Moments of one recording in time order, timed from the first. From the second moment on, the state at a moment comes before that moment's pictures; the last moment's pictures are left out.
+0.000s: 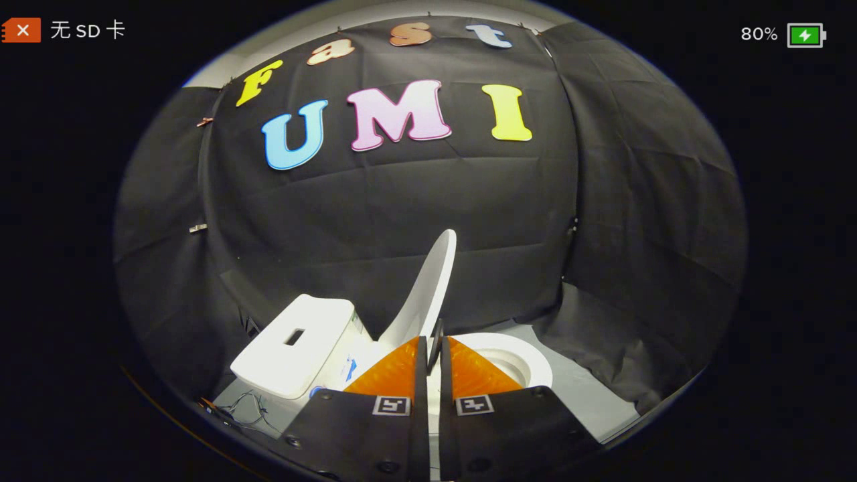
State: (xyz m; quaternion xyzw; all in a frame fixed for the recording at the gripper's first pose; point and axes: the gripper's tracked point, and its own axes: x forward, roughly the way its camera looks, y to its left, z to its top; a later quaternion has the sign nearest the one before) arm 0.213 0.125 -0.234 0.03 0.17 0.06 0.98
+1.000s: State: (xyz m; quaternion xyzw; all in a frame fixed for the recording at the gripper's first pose) arm 0.192 0.286 -0.204 -0.06 0.11 0.11 0.99
